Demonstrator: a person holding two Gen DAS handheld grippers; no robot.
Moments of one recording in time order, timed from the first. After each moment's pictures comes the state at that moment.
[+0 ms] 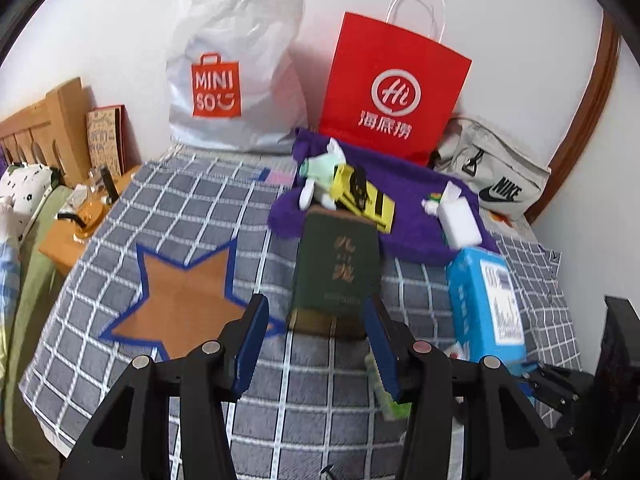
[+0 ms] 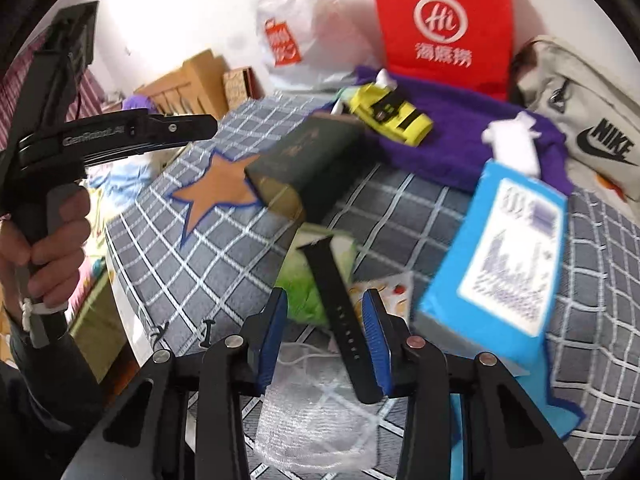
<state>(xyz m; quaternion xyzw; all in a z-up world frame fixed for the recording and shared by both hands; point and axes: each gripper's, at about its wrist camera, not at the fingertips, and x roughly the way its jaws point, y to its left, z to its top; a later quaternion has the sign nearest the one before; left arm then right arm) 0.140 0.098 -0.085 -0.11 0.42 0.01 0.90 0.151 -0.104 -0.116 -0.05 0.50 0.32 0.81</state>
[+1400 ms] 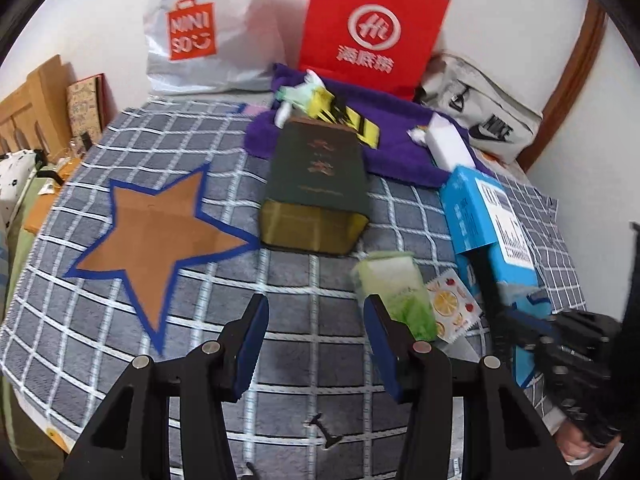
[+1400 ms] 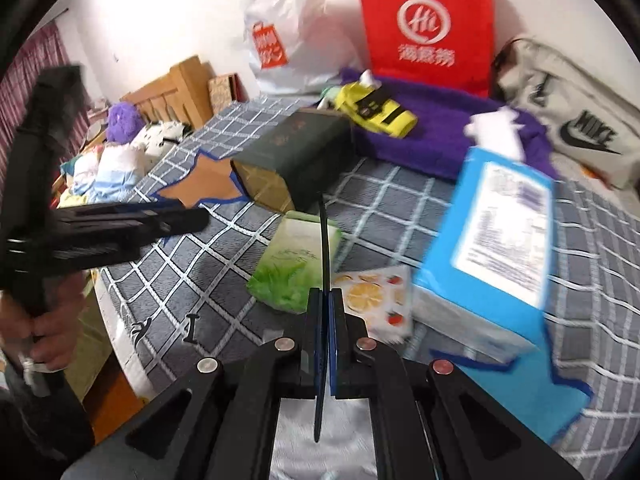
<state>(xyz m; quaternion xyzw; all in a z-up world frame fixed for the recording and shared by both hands) 0.116 0.067 -0.132 -0.09 0.47 -0.02 0.88 0.123 -0.129 -0.111 -0.04 0.46 0.28 0.84</state>
